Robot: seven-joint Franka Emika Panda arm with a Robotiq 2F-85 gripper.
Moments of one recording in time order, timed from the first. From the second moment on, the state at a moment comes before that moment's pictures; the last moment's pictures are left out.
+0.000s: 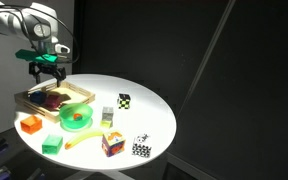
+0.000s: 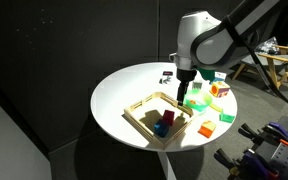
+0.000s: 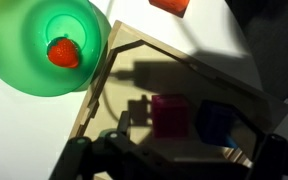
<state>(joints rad) 0.14 0.19 0.13 -2.33 -0.08 2.49 -0.18</state>
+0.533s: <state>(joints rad) 0.14 0.26 0.13 -2.28 -0.08 2.55 -0.18</state>
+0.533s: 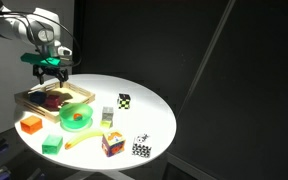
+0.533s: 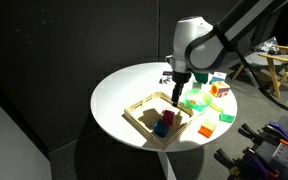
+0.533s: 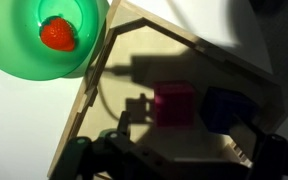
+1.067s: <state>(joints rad) 0.14 0.35 0.13 -2.24 -0.12 2.59 -0.18</state>
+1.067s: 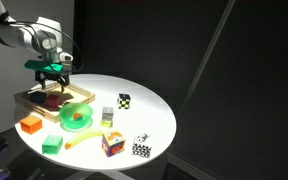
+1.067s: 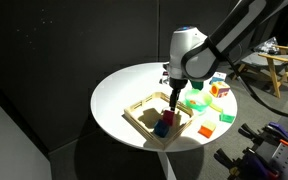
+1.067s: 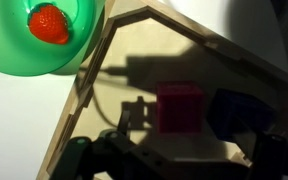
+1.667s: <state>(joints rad) 0.16 0.42 0.12 -2.20 -0.17 2.61 -0.18</state>
